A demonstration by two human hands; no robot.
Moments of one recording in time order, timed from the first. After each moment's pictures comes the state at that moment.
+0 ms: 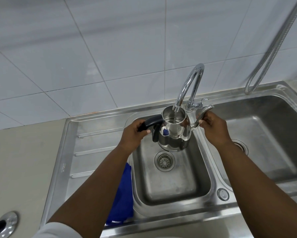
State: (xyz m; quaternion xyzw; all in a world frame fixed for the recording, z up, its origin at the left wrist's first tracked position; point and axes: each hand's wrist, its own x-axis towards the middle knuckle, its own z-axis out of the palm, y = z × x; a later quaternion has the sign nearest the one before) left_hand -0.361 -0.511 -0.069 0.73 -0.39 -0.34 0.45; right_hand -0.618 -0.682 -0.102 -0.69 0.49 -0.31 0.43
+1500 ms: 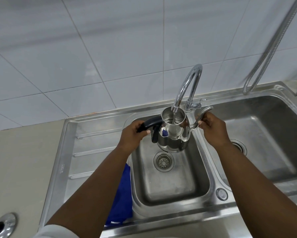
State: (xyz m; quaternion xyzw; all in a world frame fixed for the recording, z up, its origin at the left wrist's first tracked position) left_hand -0.362 -0.512 -0.071 0.74 -0.38 -0.33 0.45; right_hand -0.620 -0.678 -0.101 -0.69 0.49 -0.31 0.43
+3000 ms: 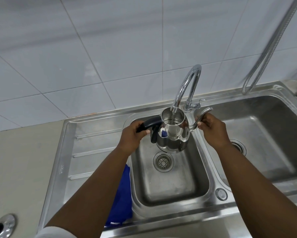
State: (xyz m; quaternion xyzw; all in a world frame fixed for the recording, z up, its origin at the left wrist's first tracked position) left_hand -0.363 -0.513 -0.070 0.74 -0.39 -0.33 0.44; right_hand -0.623 -0.675 -0.099 -0.68 0.48 -0.32 0.44
